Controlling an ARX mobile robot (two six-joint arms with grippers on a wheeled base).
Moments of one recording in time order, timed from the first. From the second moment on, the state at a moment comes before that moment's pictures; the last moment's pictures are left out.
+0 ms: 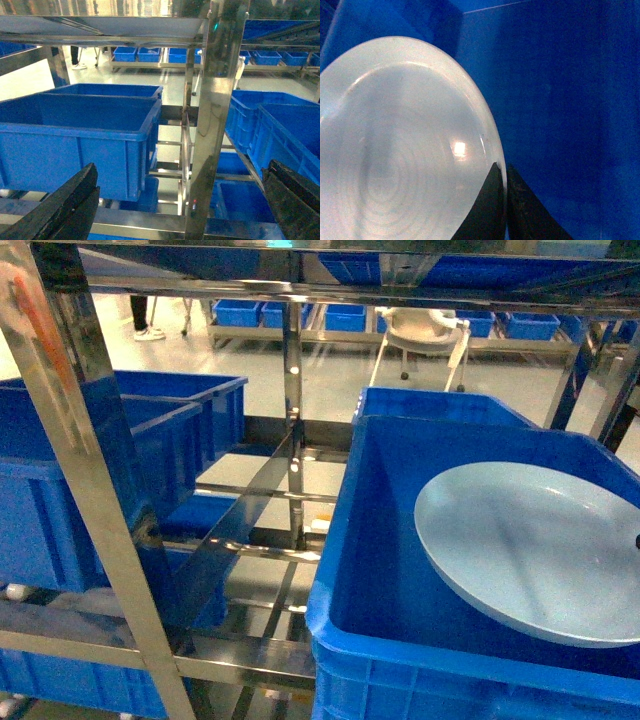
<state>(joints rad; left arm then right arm) 0.00 0.01 0.01 0.00 0.00 0.00 -0.08 1.65 0.80 0.02 -0.33 0.24</state>
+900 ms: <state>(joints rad) 0.00 0.01 0.01 0.00 0.00 0.00 -0.06 1.42 0.53 0.02 -0.49 0.24</state>
